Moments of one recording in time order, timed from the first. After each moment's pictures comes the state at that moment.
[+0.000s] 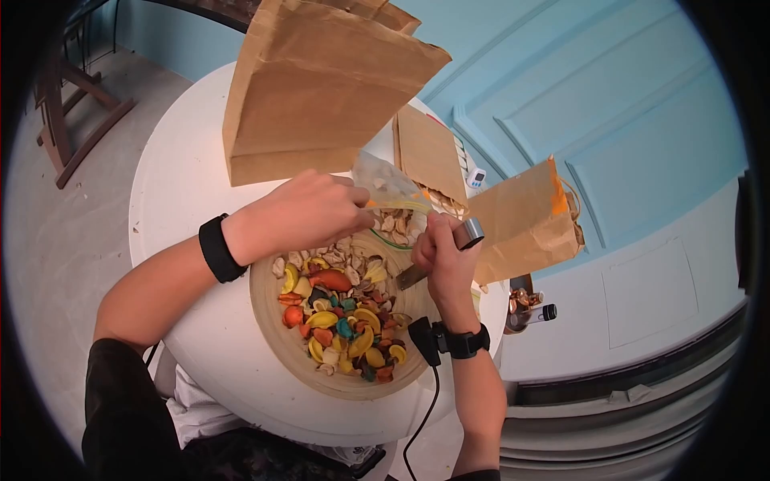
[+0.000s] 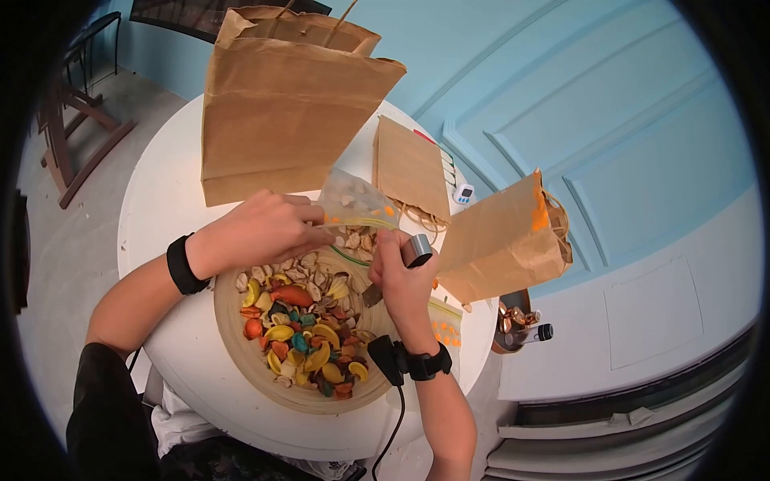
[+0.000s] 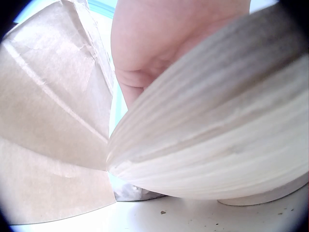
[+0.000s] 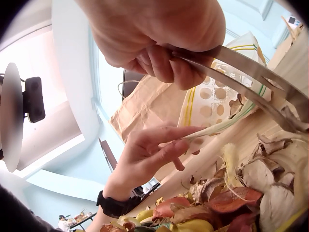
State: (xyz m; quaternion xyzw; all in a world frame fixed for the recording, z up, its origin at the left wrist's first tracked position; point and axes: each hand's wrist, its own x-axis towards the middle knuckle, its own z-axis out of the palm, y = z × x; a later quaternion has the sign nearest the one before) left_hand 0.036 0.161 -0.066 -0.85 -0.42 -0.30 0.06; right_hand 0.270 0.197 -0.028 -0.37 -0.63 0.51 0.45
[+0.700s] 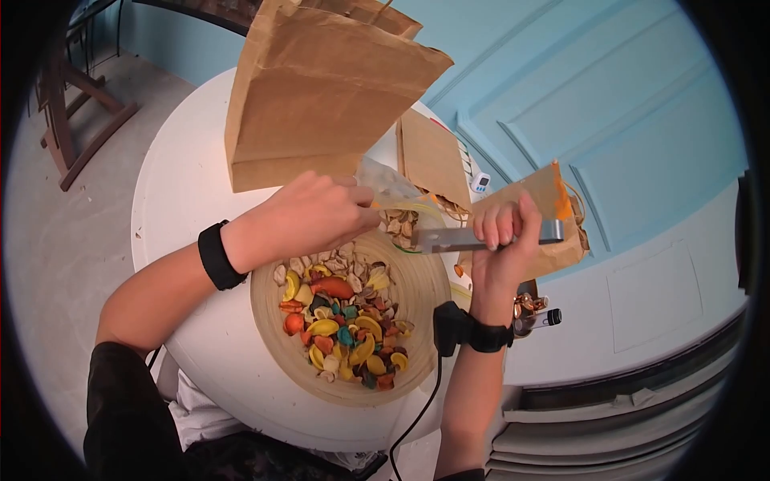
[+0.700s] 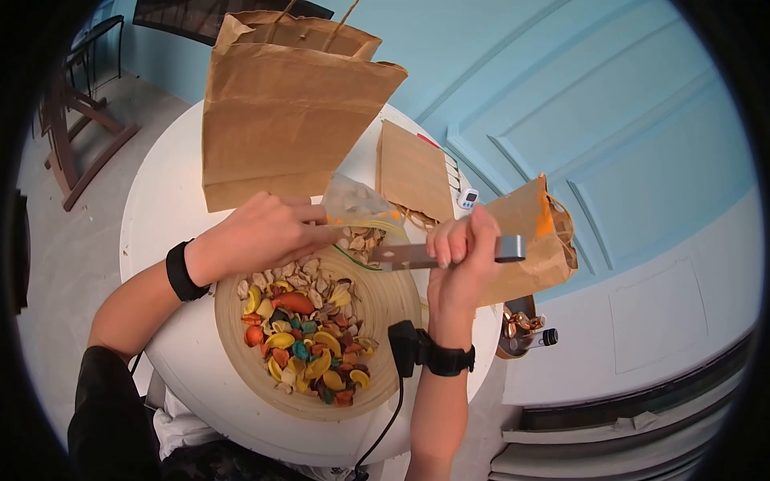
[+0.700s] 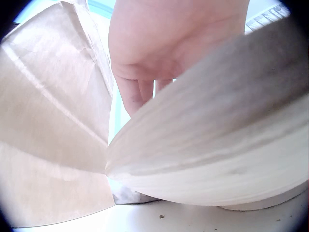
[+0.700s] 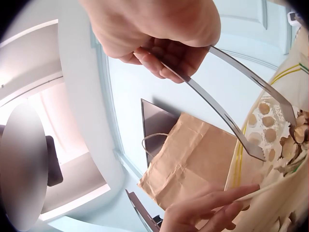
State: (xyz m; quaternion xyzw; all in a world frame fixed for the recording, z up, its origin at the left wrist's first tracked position) left_hand 0.037 0.158 -0.058 -0.84 -0.44 -0.31 0.06; right_hand 0.277 0.221 0.019 -0.23 -0.55 0.50 0.62
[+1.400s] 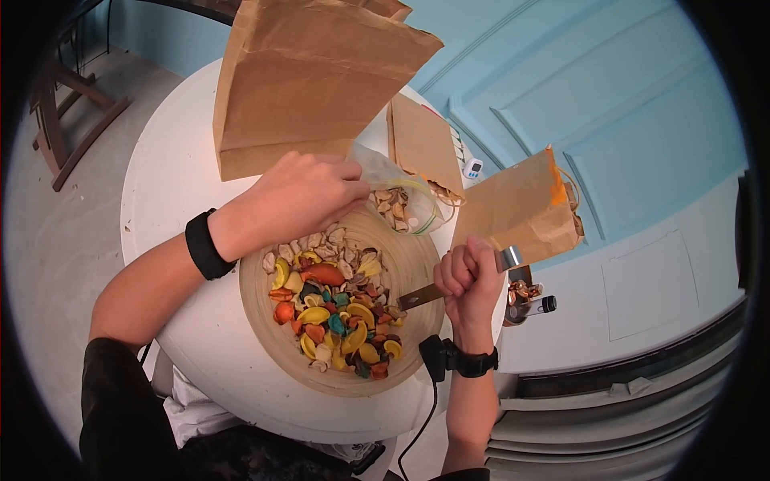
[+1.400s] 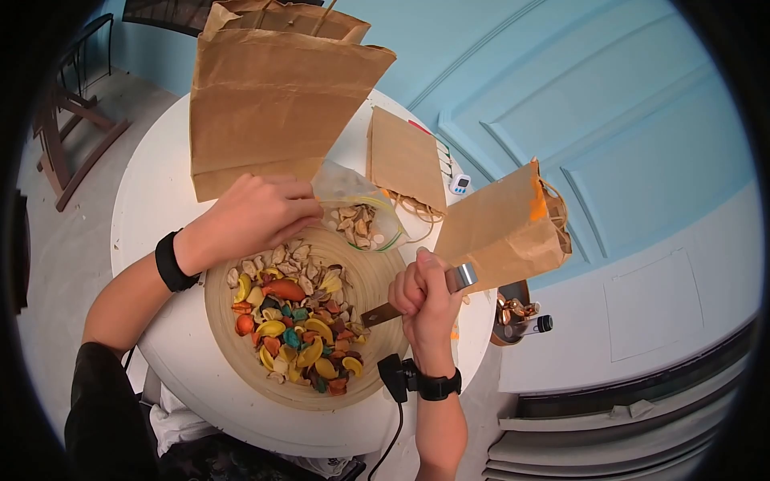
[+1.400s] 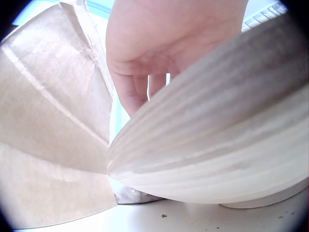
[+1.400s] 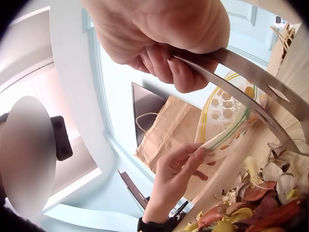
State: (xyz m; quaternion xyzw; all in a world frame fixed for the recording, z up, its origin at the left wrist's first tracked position) left_hand 0.040 0.160 -0.060 -0.81 -0.46 -0.36 0.04; right_hand 0.312 0.174 -0.015 -0.32 -0.56 0.60 0.48
